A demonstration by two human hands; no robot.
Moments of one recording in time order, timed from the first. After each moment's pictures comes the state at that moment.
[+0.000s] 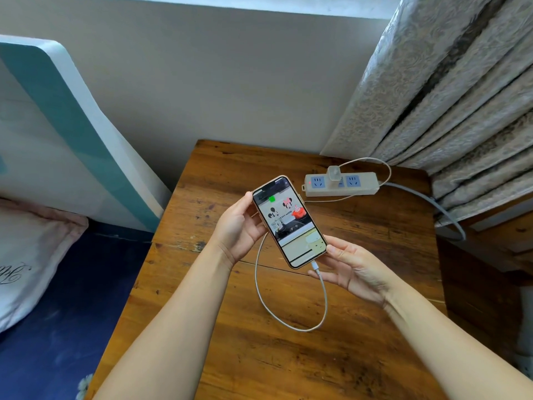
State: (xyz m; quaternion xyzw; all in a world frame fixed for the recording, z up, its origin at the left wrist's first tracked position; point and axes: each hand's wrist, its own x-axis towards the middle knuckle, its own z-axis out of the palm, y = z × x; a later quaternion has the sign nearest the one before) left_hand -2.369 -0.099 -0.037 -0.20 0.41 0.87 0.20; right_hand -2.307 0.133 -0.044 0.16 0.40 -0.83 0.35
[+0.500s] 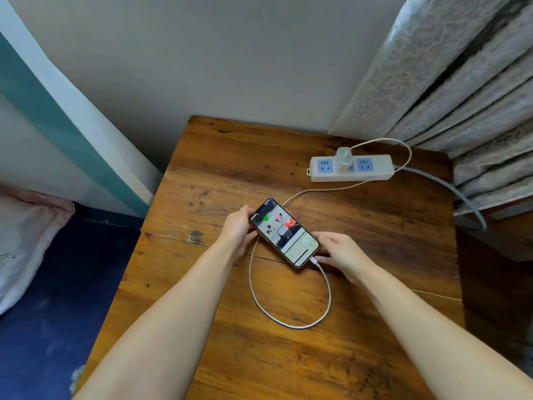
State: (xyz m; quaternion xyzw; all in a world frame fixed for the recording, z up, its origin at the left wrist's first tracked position) left_hand -2.386 -0.097 -0.132 -0.37 0.58 0.70 0.21; right_hand -2.342 0.112 -0.129 0.24 0.72 -0.58 0.31
